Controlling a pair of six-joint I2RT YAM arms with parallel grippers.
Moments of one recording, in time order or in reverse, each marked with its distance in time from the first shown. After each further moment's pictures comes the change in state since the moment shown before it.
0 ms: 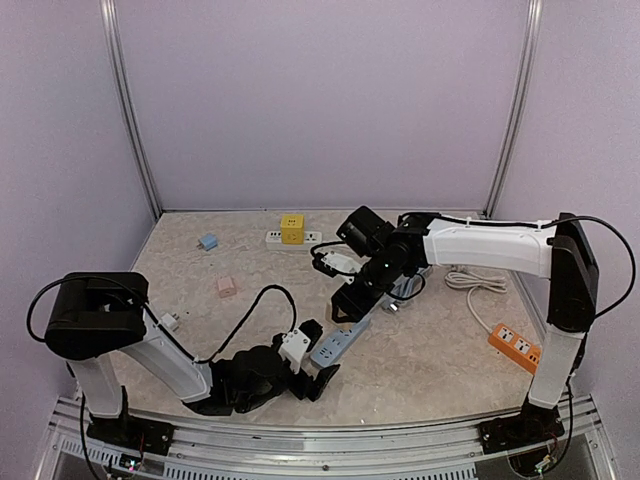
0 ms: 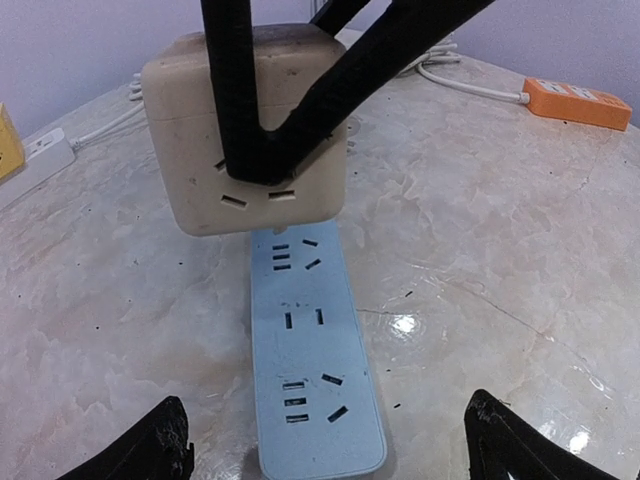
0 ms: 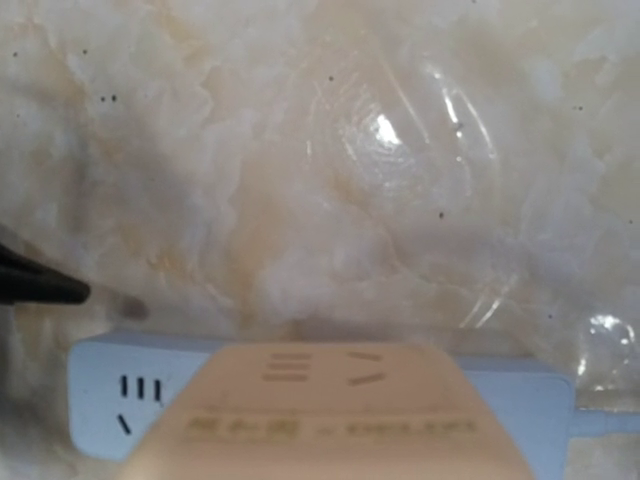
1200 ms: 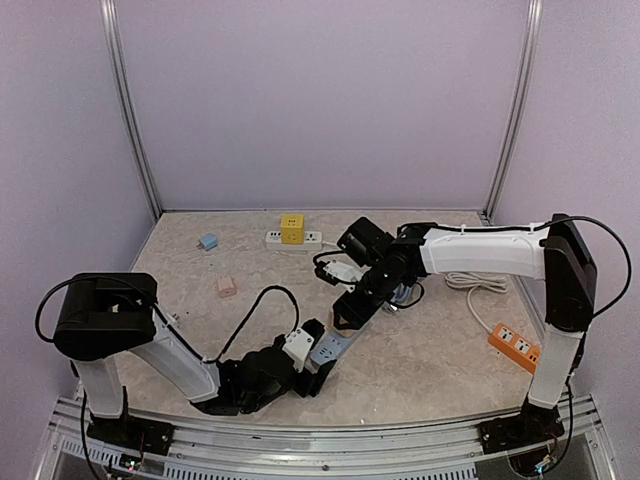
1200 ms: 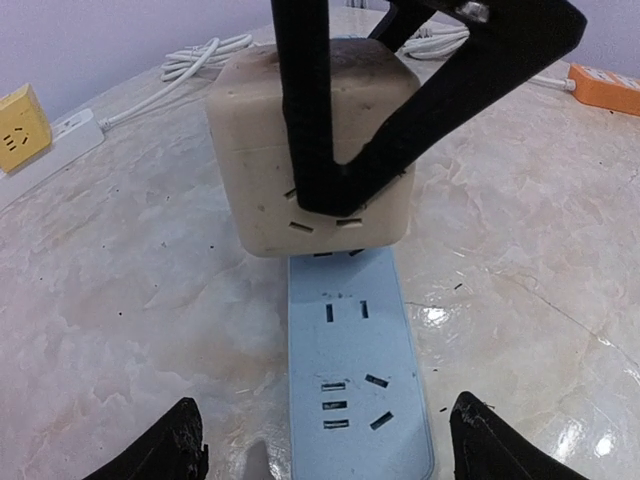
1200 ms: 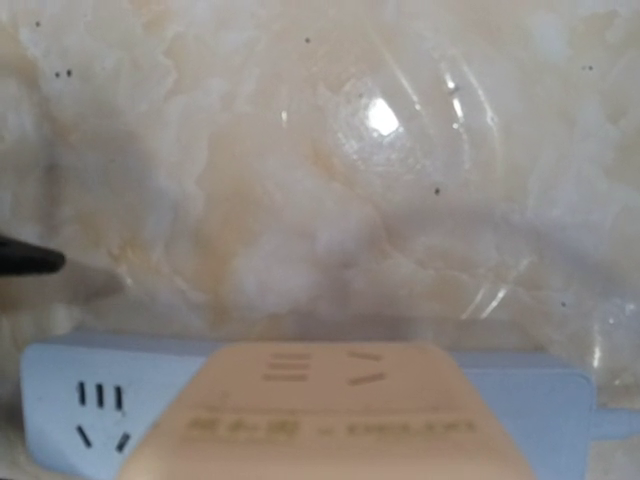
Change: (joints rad) left arm 0.001 0.044 0.049 -0.058 -0.088 -0.016; right arm 0.000 0.011 -0.070 0.064 0.017 0.018
